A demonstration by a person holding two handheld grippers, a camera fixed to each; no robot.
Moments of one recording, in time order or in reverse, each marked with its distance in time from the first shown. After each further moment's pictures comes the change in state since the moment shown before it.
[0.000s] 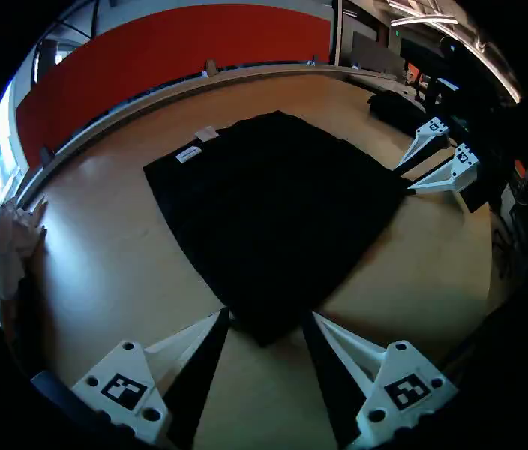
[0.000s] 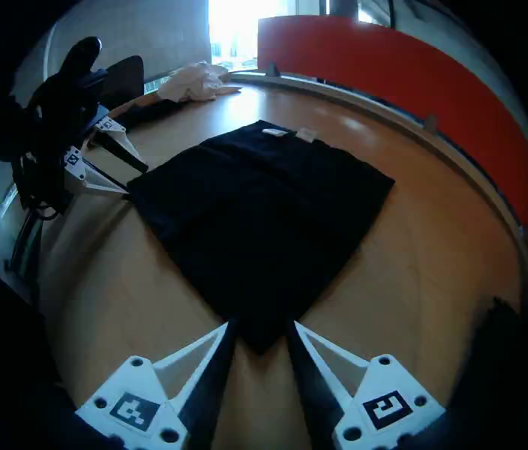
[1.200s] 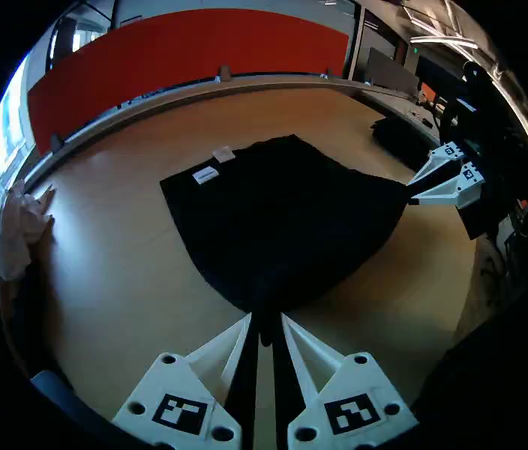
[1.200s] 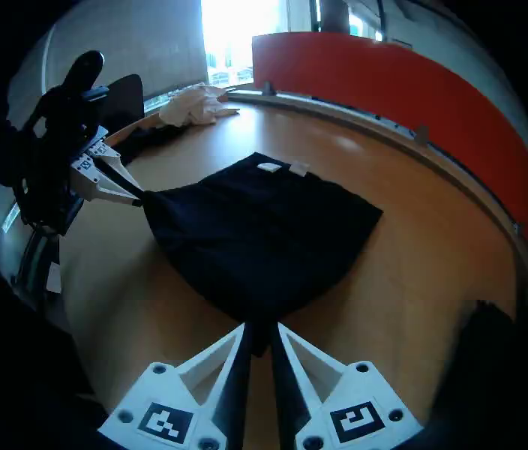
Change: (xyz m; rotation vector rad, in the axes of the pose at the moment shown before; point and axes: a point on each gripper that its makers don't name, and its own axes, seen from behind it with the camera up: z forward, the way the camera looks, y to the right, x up) left arm 0.033 0.016 -0.046 -0.014 -0.001 -0.112; right arm 0.033 -0.011 -0.049 0.015 0.056 0.032
